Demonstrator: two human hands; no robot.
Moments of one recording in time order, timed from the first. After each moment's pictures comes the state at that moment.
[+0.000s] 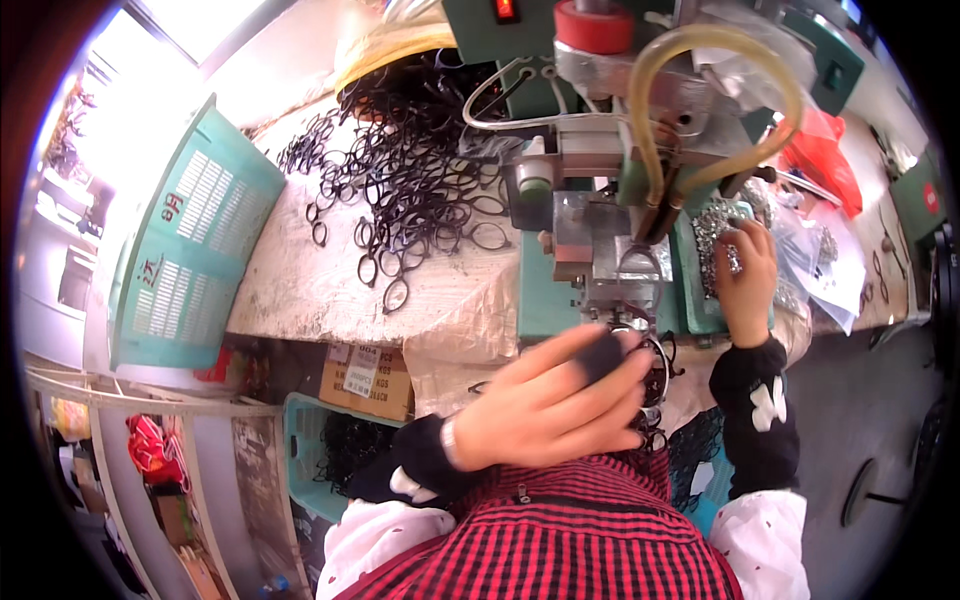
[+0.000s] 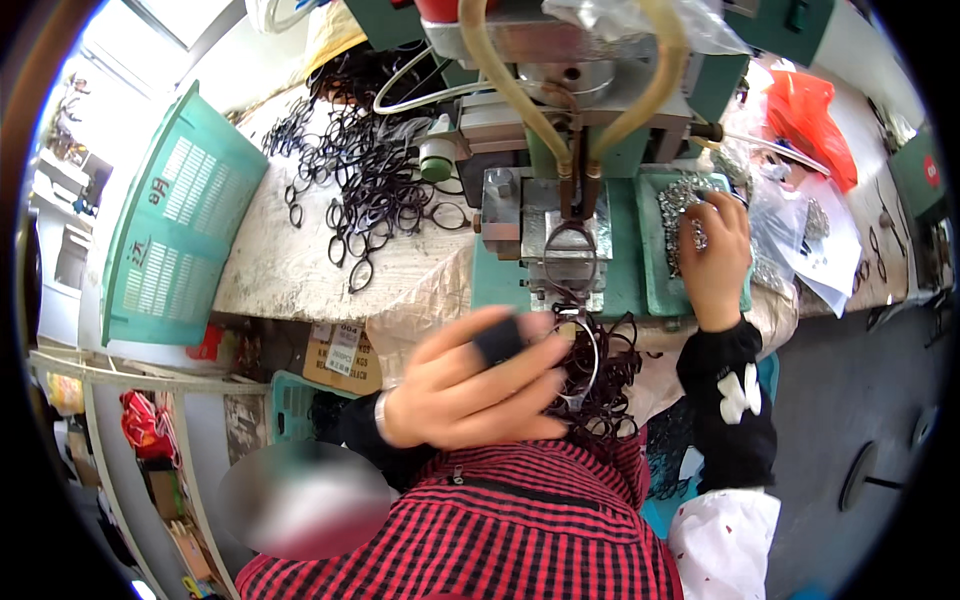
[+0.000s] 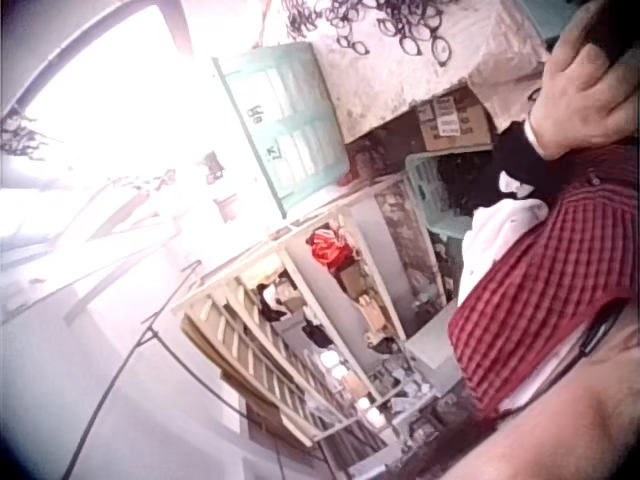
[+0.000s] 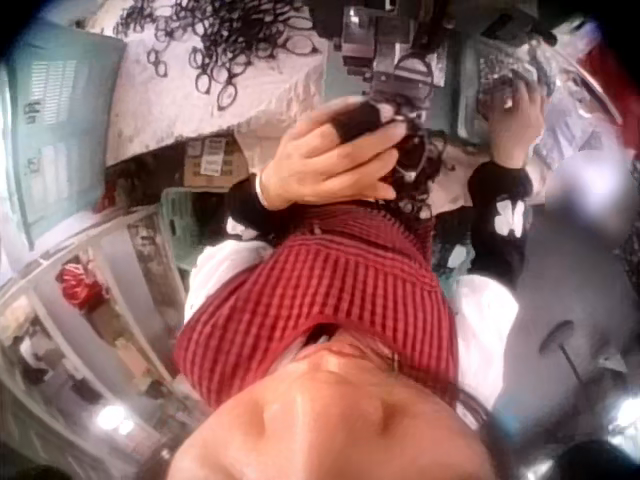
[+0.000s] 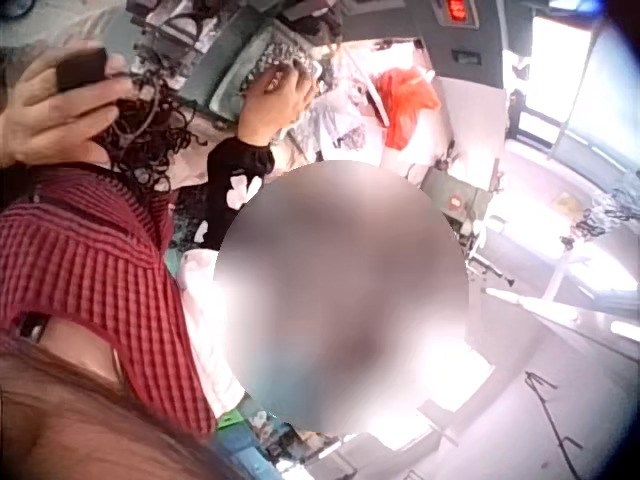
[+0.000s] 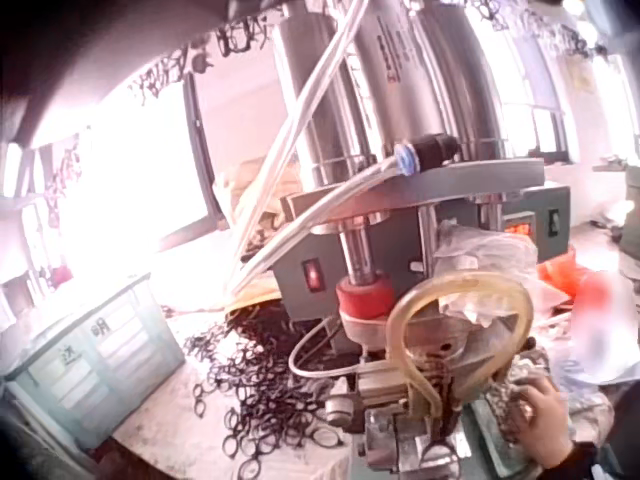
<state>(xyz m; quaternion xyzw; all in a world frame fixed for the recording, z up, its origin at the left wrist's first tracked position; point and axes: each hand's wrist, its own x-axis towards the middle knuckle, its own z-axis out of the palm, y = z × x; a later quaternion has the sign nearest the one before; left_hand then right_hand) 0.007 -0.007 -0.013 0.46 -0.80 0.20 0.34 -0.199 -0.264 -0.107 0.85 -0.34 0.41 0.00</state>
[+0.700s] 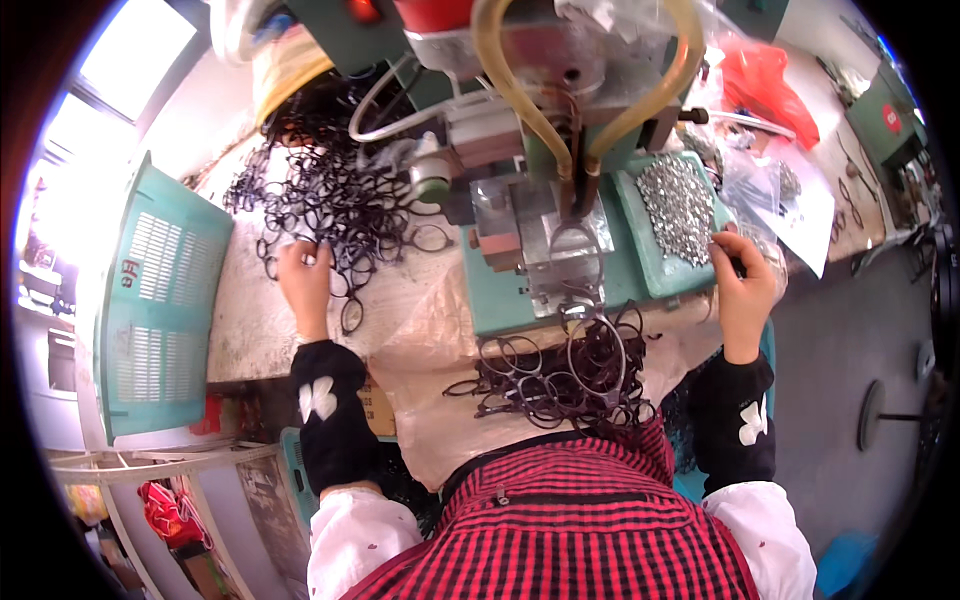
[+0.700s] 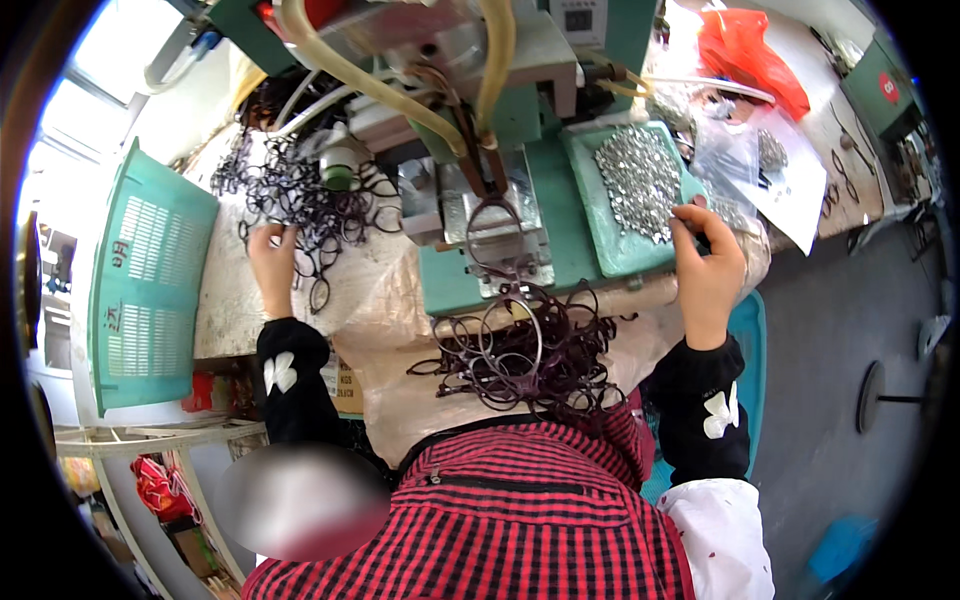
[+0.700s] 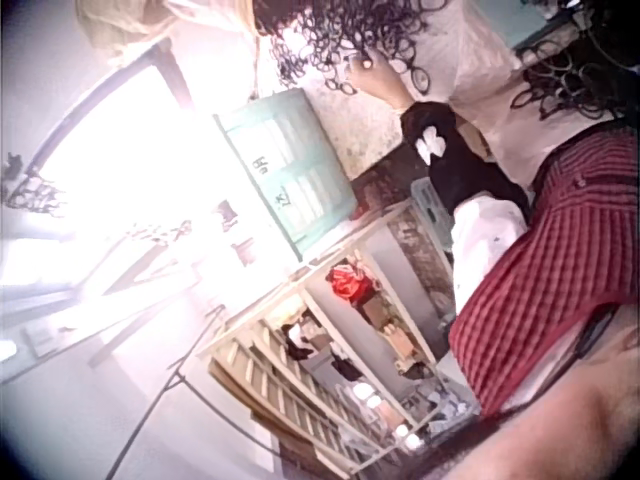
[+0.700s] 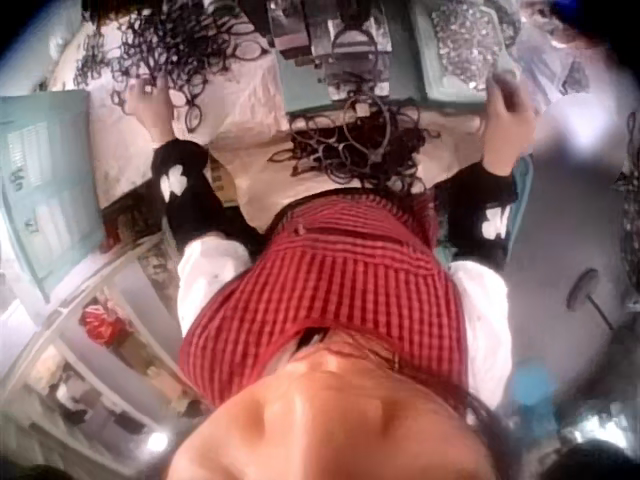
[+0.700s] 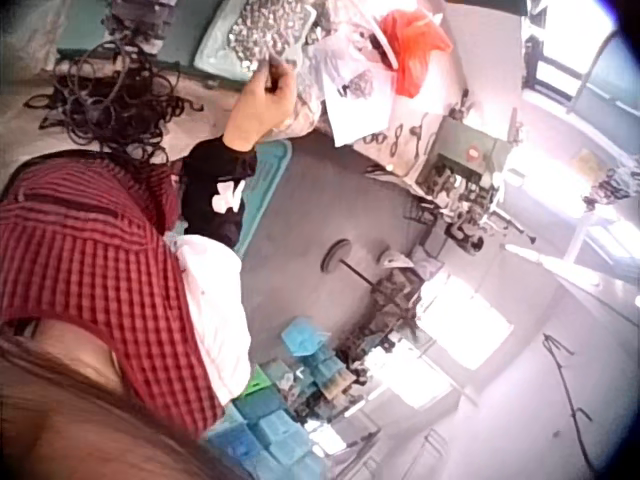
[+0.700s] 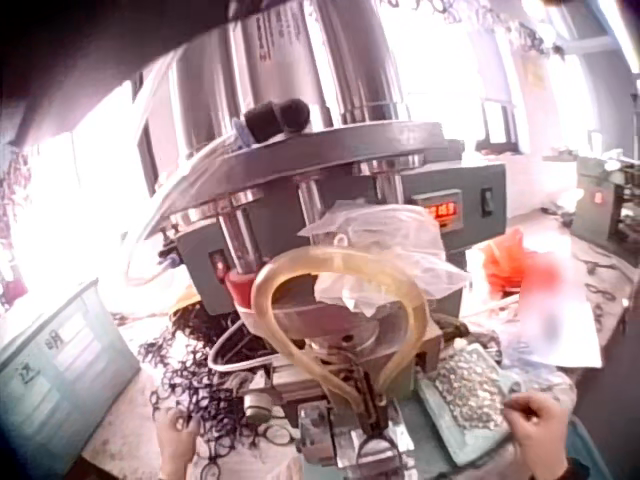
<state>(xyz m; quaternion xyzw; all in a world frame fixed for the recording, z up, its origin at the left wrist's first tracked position) 0.299 0.005 -0.144 0.81 -0.43 0.21 0.34 -0.249 -0.210 -0.109 0.65 -0.50 0.49 -0.29</state>
